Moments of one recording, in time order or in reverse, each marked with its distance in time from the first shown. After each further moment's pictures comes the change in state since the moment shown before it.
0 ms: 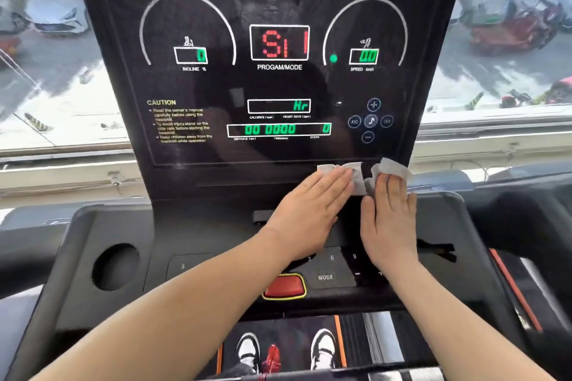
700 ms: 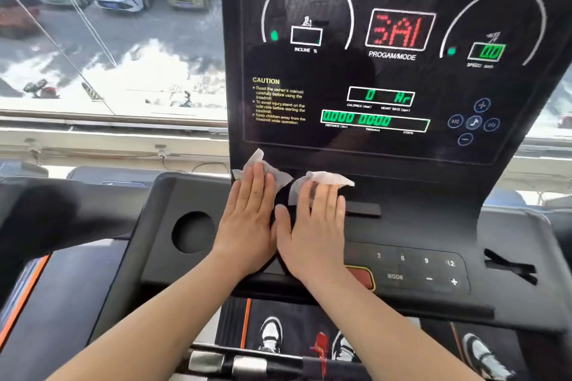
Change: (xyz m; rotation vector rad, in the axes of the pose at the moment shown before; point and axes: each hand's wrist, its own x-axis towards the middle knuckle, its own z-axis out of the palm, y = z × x) left_hand -0.193 -0.090 0.024 -0.166 -0.130 -0.638; right_hand -0.074 -0.241 0.050 -0.008 -0.227 -0.193
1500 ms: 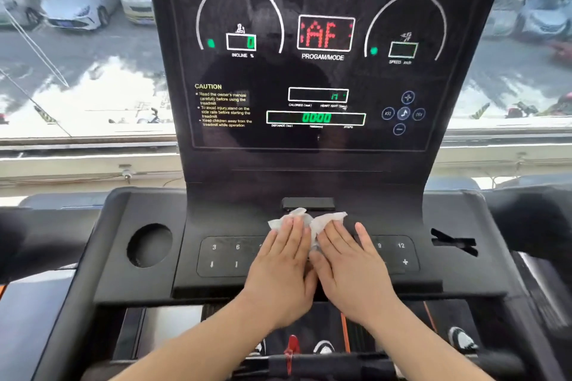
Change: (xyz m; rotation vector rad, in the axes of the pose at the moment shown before) left_hand -0.036 0.126 -0.004 -0.148 -0.326 0.246; right_hand -0.065 0.139 -0.028 -0.176 -0.141 -0.147
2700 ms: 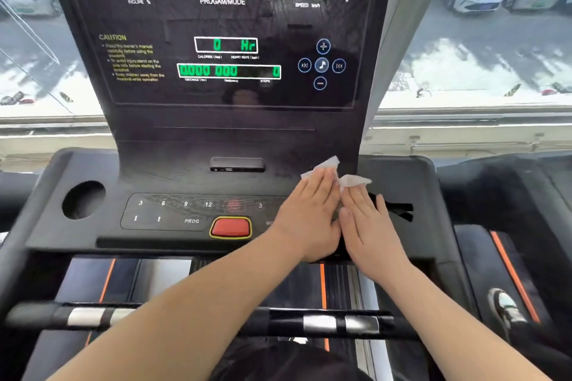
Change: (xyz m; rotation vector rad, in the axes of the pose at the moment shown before) left_hand 0.105 0.165 0.014 0.108 -0.031 0.074; right_hand -0.041 0.184 0.012 0.313 0.047 0.004
